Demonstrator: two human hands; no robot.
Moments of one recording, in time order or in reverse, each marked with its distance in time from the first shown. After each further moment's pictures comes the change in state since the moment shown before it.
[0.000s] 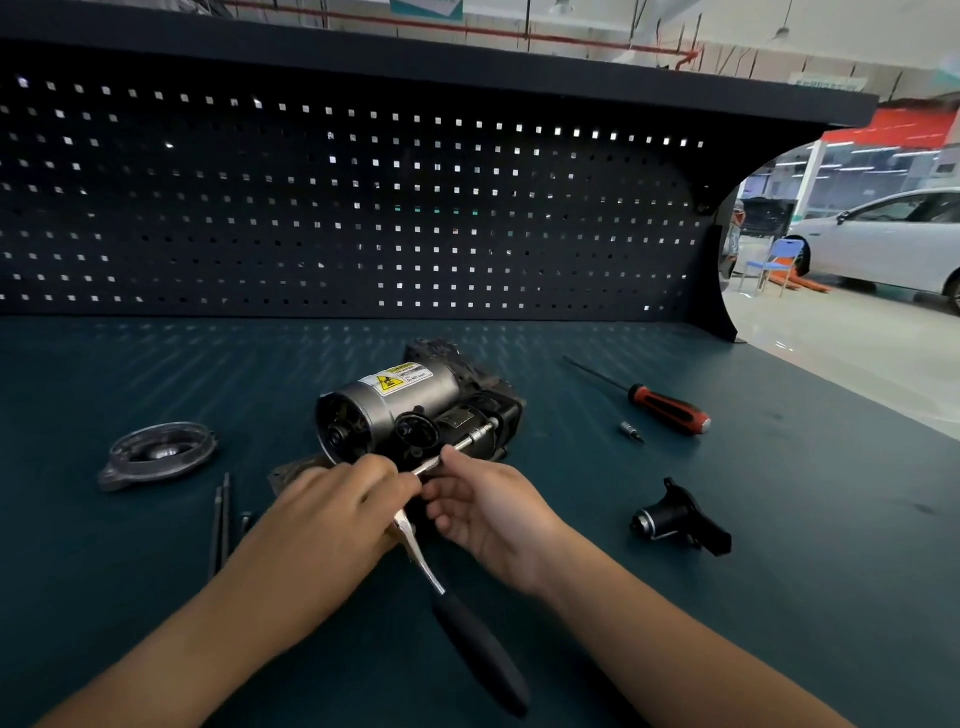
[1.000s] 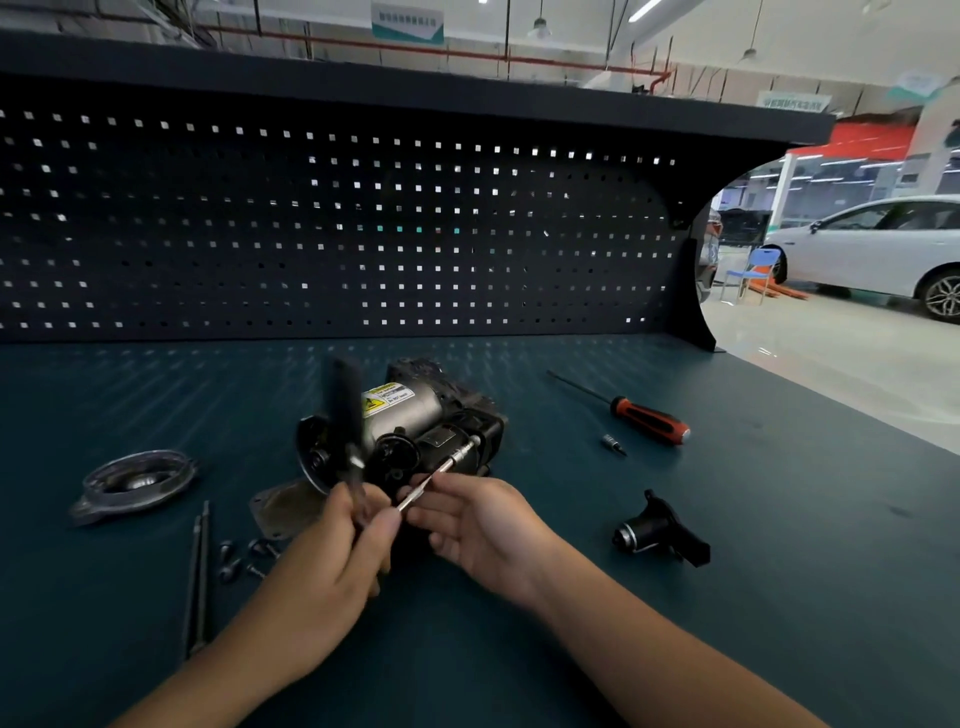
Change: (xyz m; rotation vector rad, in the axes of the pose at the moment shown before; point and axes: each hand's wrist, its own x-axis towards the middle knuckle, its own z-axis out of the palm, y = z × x) left_hand 0.005 0.019 0.009 -0.820 0.087 -0.584; right_hand -0.003 -0.007 -0.005 0.081 -0.002 0.051
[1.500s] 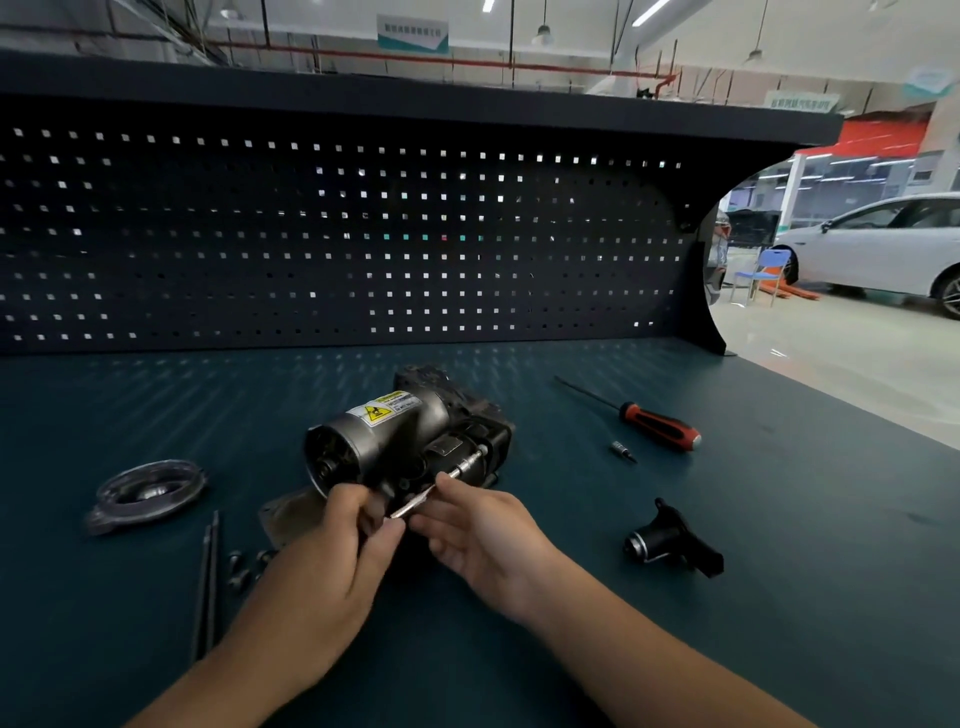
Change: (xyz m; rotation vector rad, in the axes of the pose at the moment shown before) left_hand 0.000 0.004 -0.005 0.283 0.012 0.062; right_hand -0.002 0.004 0.005 0.027 0.041 -0.033
